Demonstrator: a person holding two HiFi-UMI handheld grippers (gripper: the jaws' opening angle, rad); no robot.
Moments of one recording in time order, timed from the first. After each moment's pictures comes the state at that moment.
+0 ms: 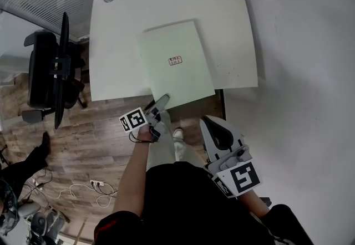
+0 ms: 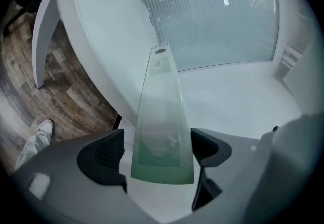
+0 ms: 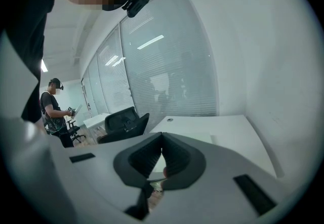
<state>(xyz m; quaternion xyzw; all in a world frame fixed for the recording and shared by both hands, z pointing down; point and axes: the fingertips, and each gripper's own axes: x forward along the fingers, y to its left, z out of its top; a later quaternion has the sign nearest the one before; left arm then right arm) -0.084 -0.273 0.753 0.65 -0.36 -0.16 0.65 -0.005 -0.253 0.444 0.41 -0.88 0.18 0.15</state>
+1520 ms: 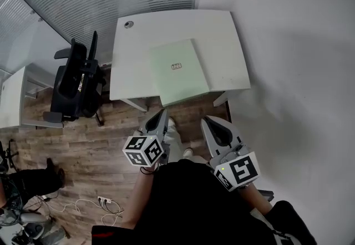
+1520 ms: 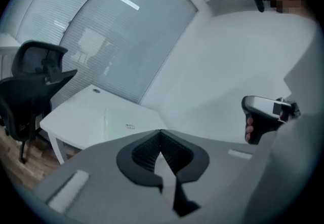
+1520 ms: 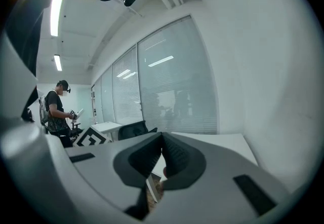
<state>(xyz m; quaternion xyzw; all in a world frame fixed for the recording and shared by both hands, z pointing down) -0.073 -0.176 0.509 0.79 -0.52 0.00 0.33 0.037 -0.142 0.373 0.40 -0.91 0.09 0.08</state>
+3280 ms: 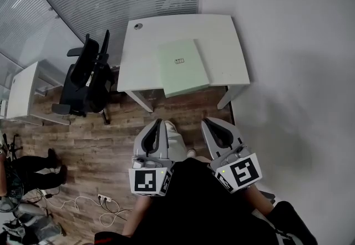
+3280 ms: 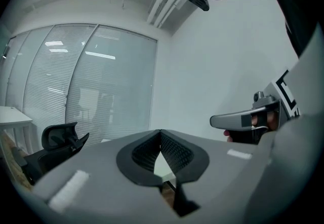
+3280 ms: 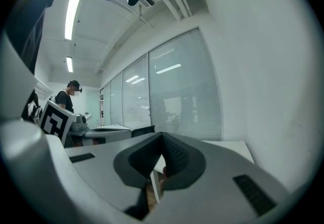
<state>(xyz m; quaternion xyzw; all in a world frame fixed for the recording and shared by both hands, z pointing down) -0.055 -0.046 0.361 0.78 -0.62 0.00 0.05 0.055 -0.052 0.339 0.37 -0.93 0.05 0.05</state>
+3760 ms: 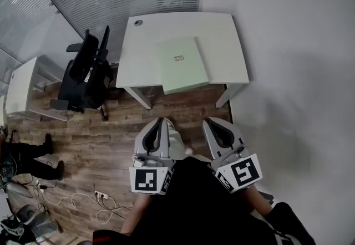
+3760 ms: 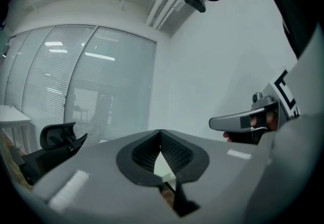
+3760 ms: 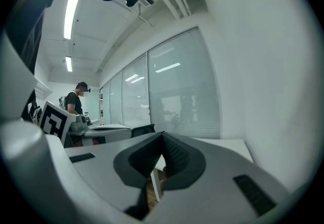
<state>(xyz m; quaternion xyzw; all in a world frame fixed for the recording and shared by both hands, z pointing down) -0.046 -0.042 0.364 0.79 -0.62 -0.01 0.04 0.063 -0.047 0.345 0.37 -0.92 0.05 0.05</state>
